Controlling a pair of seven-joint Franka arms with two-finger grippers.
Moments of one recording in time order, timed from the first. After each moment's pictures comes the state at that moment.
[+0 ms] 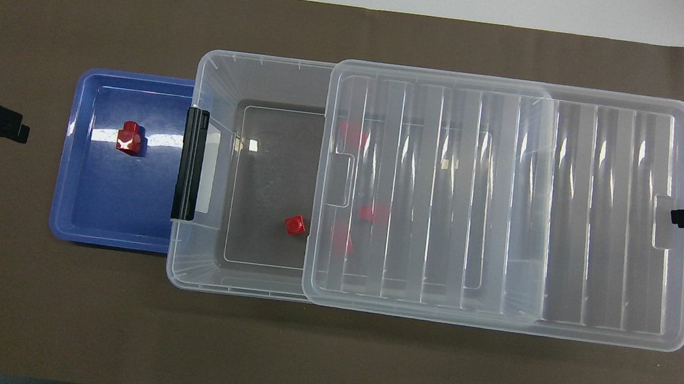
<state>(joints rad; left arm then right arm) -0.02 -0.04 -0.01 -1.65 -0.03 1.58 0.10 -0.40 -0.01 0.09 -2.03 0.00 2.10 -0.47</state>
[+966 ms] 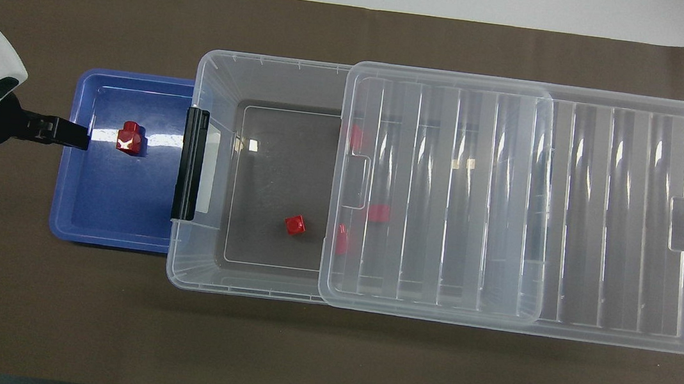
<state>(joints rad) -0.07 -0.06 -0.01 -1.94 -0.03 1.92 0.07 -0.43 0.00 0.09 -2.00 0.00 2.10 -0.52</state>
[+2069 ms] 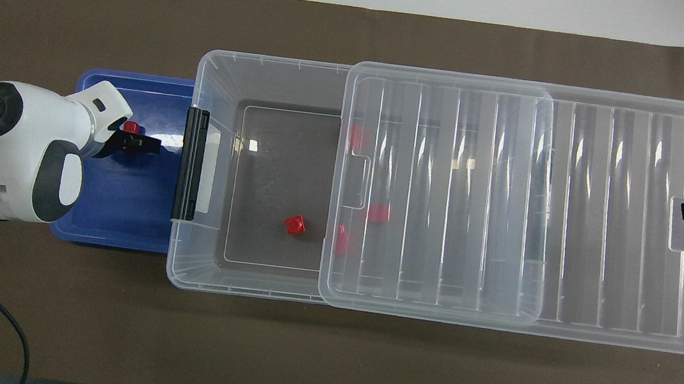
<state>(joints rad) -0.07 0.24 -0.01 -2.15 -0.03 2.52 0.06 -0.20 -0.04 0.11 -1.62 -0.04 1.54 -0.17</state>
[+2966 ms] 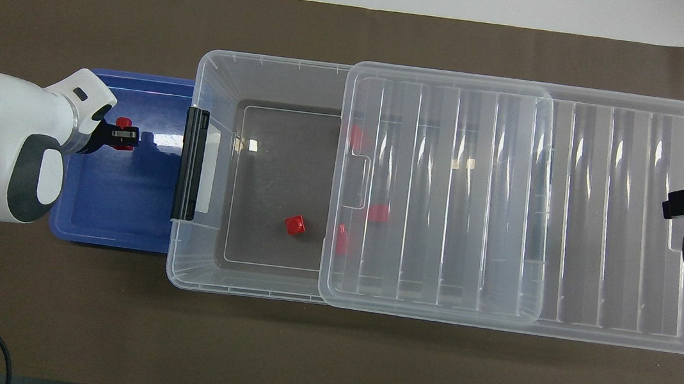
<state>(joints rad) -0.07 0.15 -0.01 -2.14 -0.03 2.42 -0.05 -0.16 -0.04 0.11 -1.64 -0.04 1.55 -0.13</state>
